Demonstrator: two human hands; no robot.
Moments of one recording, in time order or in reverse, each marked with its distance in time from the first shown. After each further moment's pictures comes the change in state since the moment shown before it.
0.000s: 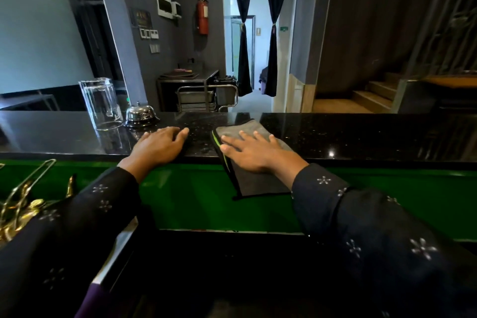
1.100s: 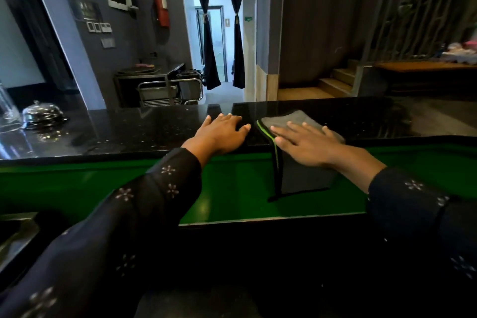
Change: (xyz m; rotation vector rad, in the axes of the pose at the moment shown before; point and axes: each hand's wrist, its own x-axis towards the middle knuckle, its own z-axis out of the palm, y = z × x) left_hand -0.024 0.325 0.085 0.017 -0.187 0.382; right_hand -0.152 0.284 -0.040 -0.036 0.083 0.231
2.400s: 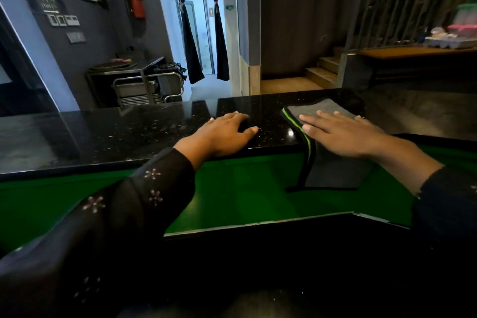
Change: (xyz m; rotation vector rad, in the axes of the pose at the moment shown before) left_hand 0.063 0.128 0.039 -0.003 -0.060 0.120; right_hand -0.012 0.183 -0.033 -0.023 0.006 0.140
